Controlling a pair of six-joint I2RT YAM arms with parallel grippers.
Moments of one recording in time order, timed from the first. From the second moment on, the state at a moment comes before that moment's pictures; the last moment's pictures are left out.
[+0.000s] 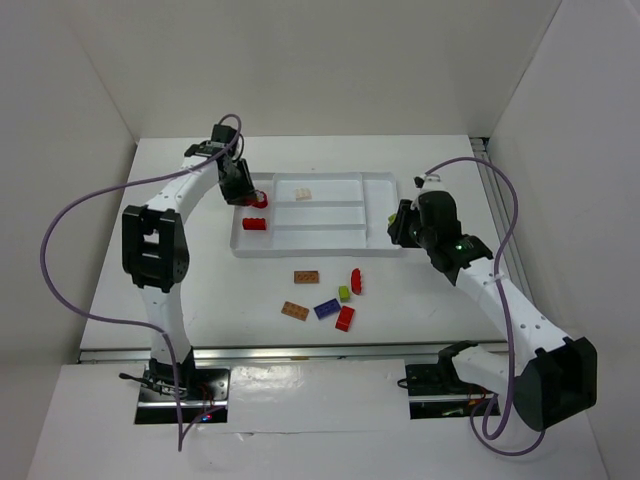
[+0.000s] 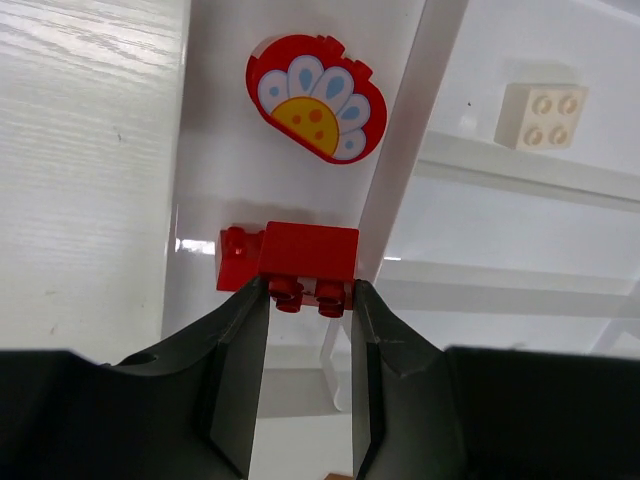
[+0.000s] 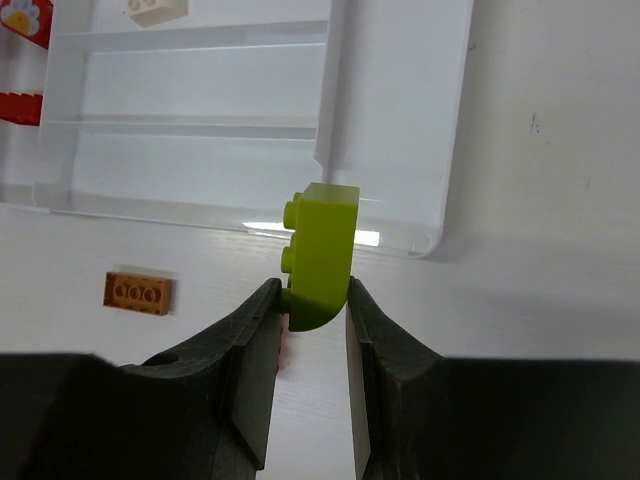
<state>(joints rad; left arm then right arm) -0.15 2.02 1.76 -0.81 0.06 -0.51 0.34 1.09 0.84 -0.34 0.05 0.35</state>
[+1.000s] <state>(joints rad) -0.35 1.63 1.67 -0.69 -0.05 -0.47 0.41 1.66 1.18 -0.29 0.00 0.36</state>
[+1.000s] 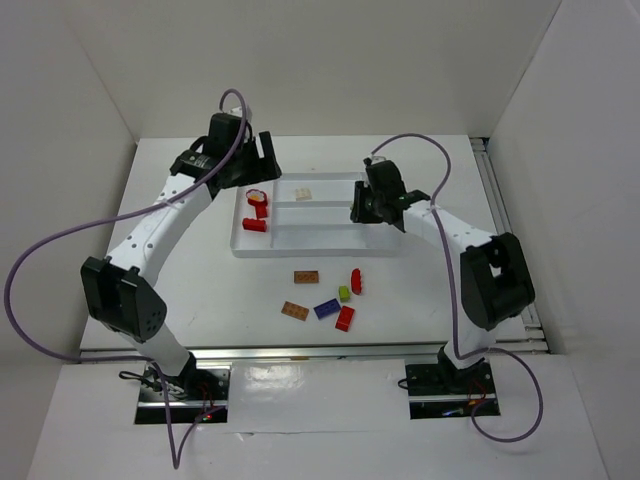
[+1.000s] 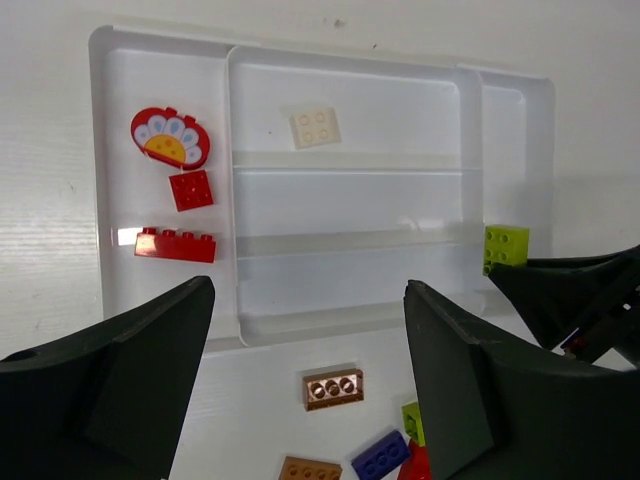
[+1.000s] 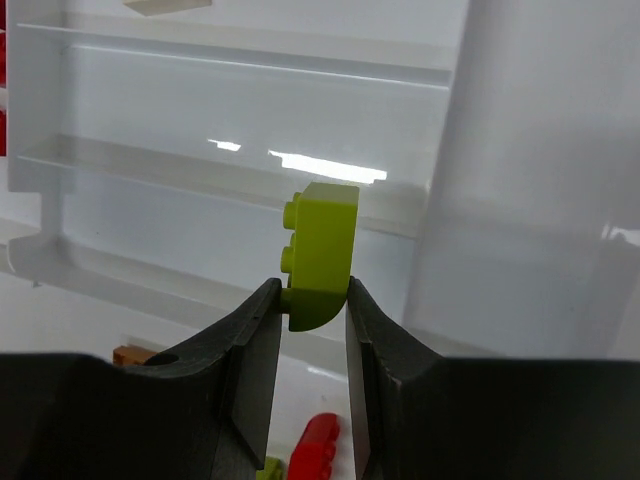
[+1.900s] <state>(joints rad) -0.38 1.64 1.67 -0.72 0.01 -0.48 0.62 1.29 0.89 -0.37 0.18 0.48</state>
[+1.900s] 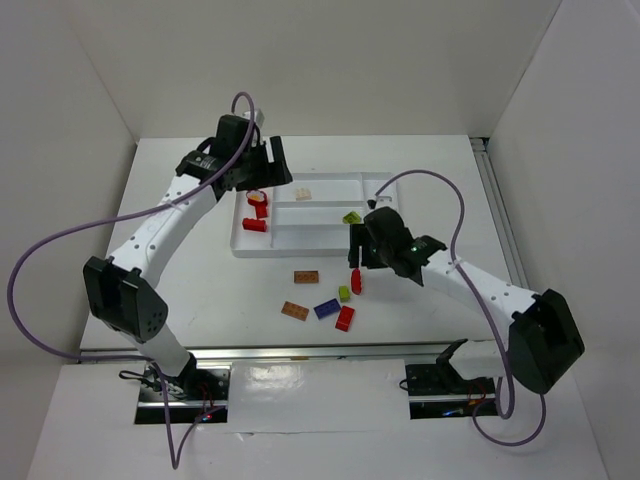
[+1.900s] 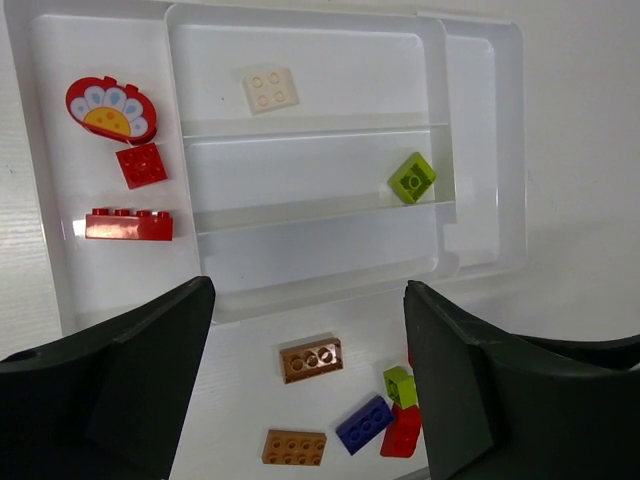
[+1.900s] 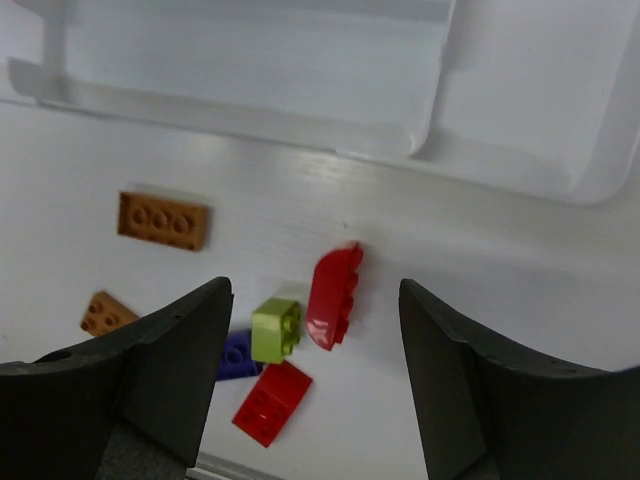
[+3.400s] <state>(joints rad) -0.08 1.53 1.57 -0.85 -0.07 -0.59 0.79 1.96 1.55 -0.21 0.02 0.46</state>
